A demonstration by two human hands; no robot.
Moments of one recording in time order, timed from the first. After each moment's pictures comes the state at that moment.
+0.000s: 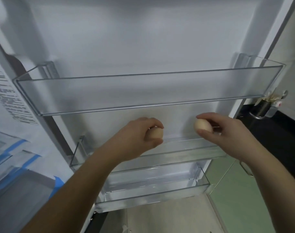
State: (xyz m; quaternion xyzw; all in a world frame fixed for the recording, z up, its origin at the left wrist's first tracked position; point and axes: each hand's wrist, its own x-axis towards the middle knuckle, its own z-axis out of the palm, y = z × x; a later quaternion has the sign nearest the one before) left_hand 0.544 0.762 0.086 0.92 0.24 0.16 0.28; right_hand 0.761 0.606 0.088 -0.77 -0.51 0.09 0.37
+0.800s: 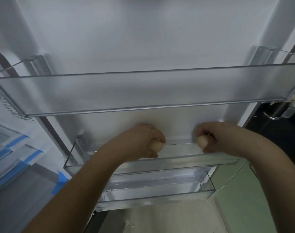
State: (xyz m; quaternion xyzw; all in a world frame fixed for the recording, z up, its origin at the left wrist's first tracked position) left_hand 0.571 0.785 0.062 0.97 0.20 0.03 0.16; right_hand 0.793 0.647 0.080 -0.80 -0.58 0.14 0.05
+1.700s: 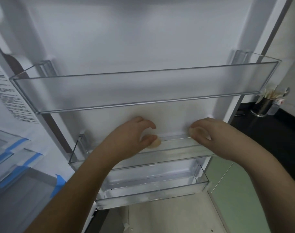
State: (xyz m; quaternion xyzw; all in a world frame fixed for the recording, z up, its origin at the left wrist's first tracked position) left_hand 0.545 0.768 0.072 0.94 0.25 0.15 0.16; right_hand 0.757 0.612 0.083 -0.80 -0.57 0.04 0.15
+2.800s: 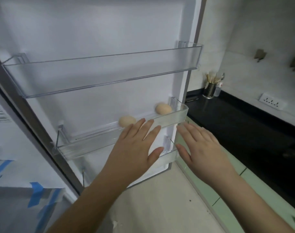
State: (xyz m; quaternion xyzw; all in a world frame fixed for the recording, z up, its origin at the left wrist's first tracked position) left_hand 0.510 0.657 0.041 0.97 0.12 0.18 -0.04; right_hand 0.643 0.492 0.034 -0.88 -0.45 -0.14 0.06
